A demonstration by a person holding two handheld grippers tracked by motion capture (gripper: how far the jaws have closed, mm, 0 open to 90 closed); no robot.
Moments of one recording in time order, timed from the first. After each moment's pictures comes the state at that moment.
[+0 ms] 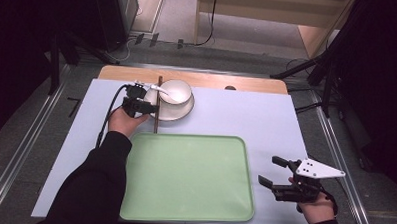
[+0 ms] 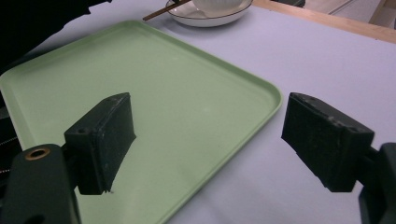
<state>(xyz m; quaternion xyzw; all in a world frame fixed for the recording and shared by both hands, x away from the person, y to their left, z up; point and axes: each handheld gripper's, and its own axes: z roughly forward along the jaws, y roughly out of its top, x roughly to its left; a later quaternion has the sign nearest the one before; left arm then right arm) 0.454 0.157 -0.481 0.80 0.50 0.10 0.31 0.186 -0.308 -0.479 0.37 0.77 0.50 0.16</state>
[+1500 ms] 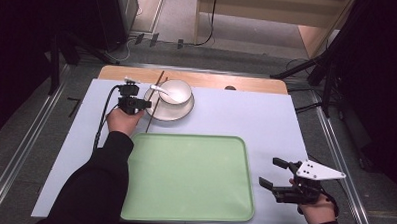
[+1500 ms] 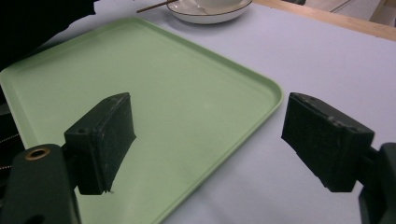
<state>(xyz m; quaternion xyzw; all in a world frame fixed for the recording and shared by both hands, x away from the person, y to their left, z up) 0.464 0.178 -0.485 0.74 0.58 0.08 0.33 0.183 -0.309 -0.480 0.37 0.77 0.50 0.16</state>
